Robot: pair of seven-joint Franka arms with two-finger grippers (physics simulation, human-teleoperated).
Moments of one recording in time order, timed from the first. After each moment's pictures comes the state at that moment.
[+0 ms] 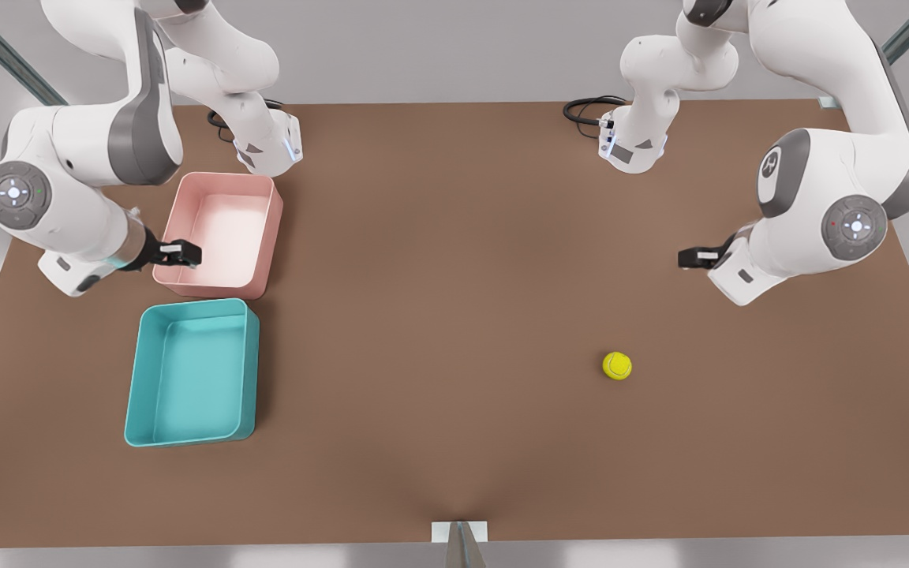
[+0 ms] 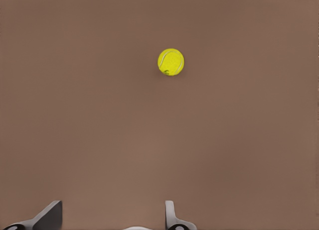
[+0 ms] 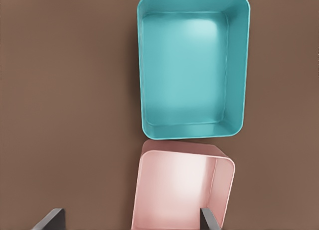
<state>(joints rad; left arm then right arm) -0.13 0.23 -0.01 -1.39 0.00 1.33 -0.10 0.11 0.13 -0.01 -1.47 -0.06 1.41 0.05</state>
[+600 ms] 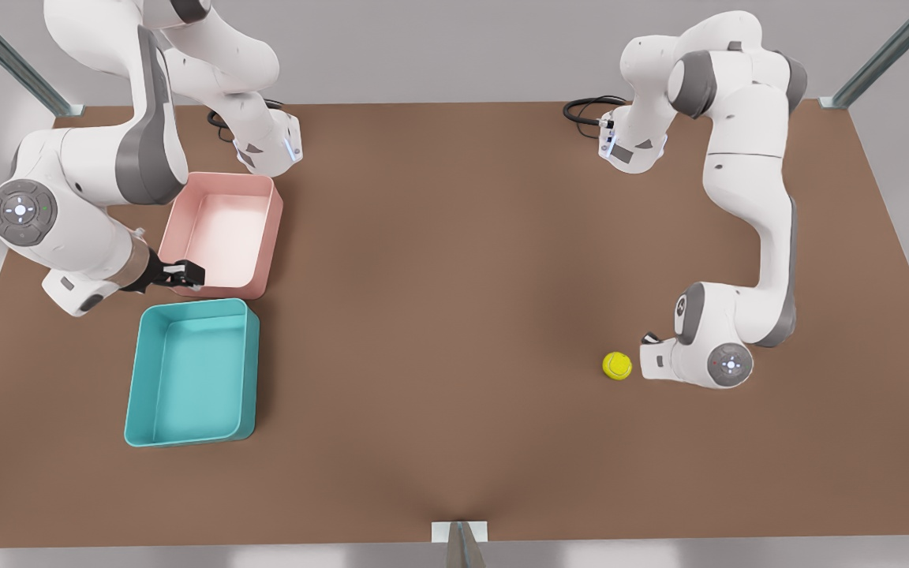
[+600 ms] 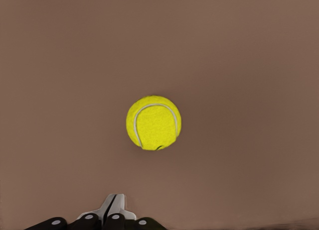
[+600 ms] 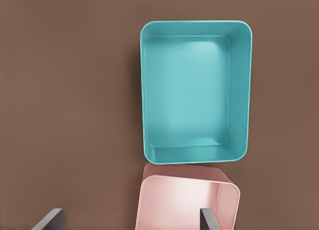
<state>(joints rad) -0.12 0.66 -0.01 -1.53 0.05 1.90 0.67 0.11 0.18 0.00 -1.46 -0.05 1.49 0.04</state>
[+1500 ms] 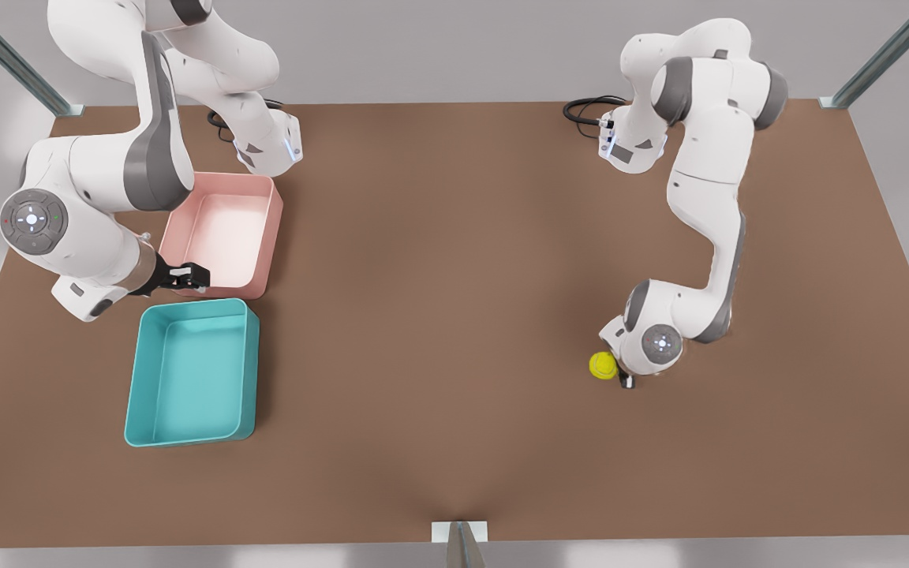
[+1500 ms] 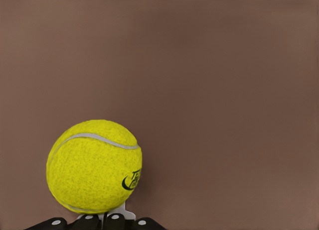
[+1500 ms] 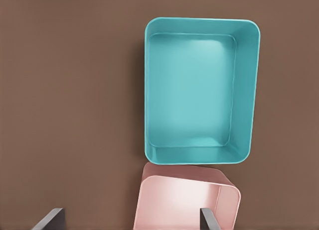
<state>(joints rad) -0.25 0.71 -0.03 -1.69 0.10 2.26 1.36 0.11 0.20 0.00 -1.46 -0.05 1.50 0.02</state>
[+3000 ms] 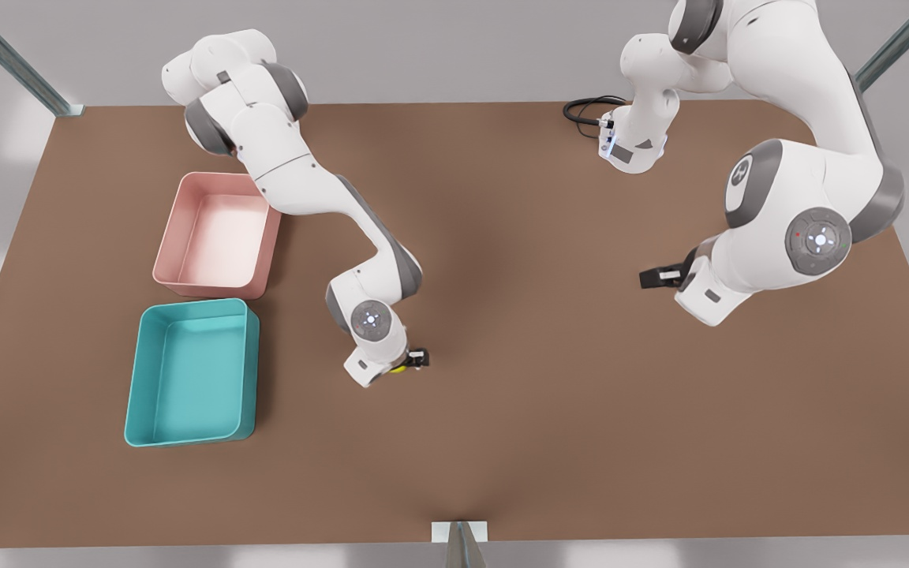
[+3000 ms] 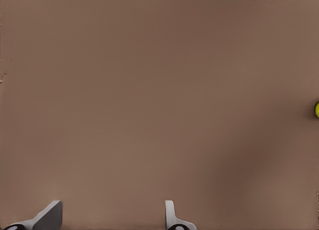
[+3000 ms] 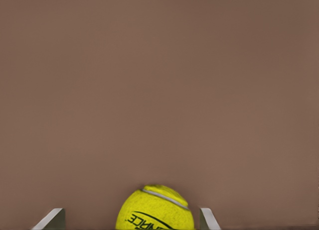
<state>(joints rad) -0.21 0.39 -0.01 -1.14 -0.09 1.27 -0.37 0.55 0.85 0.00 -1.32 0.02 2.20 0.55</state>
